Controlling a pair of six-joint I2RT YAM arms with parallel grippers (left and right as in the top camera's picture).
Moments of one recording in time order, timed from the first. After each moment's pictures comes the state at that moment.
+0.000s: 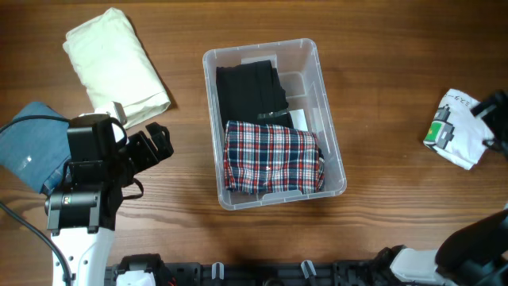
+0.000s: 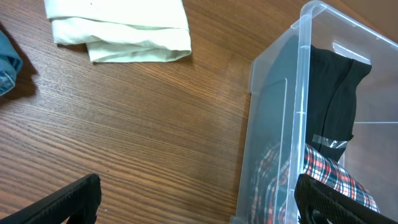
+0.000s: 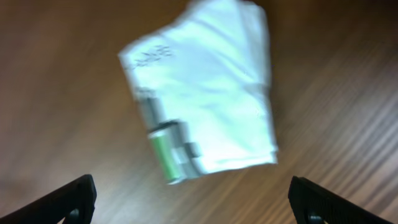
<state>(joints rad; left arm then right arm) 0.05 0.94 0.92 -0.85 0.12 -0.43 -0.71 1.57 1.31 -0.84 -0.08 0.27</state>
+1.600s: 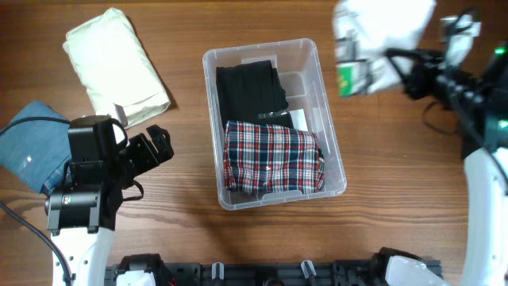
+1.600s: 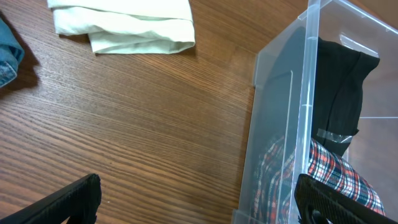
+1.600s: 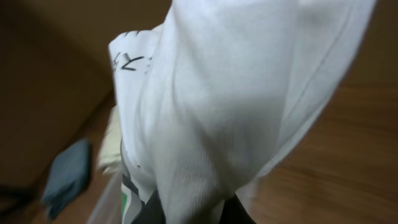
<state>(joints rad) 0.05 0.94 0.92 -0.88 0.12 -0.43 -0.21 1.28 1.23 -0.48 -0.86 0.04</state>
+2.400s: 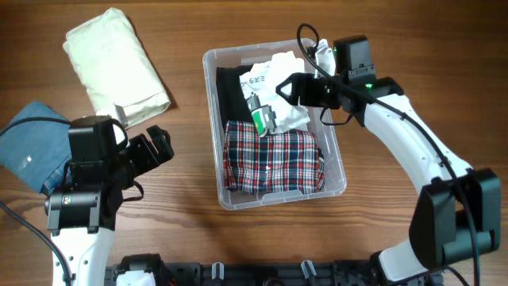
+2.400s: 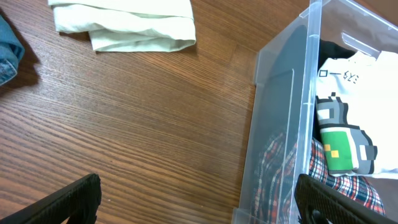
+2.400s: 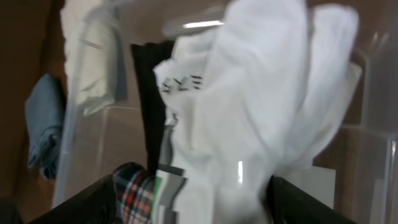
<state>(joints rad) 0.05 0.94 0.92 -0.89 0.12 -0.43 0.25 1.70 1.23 -0.42 -0.51 0.32</state>
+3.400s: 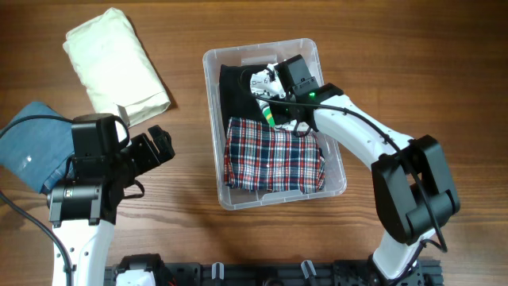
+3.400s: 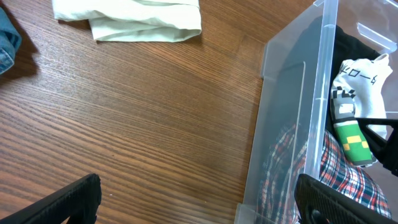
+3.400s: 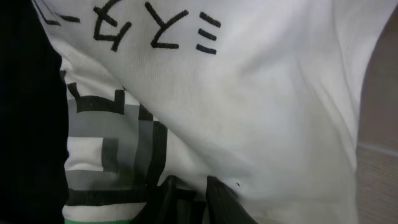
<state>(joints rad) 0.05 0.97 0.92 -0.90 0.12 -0.43 0.47 1.92 1.28 -0.46 0.03 0.12</state>
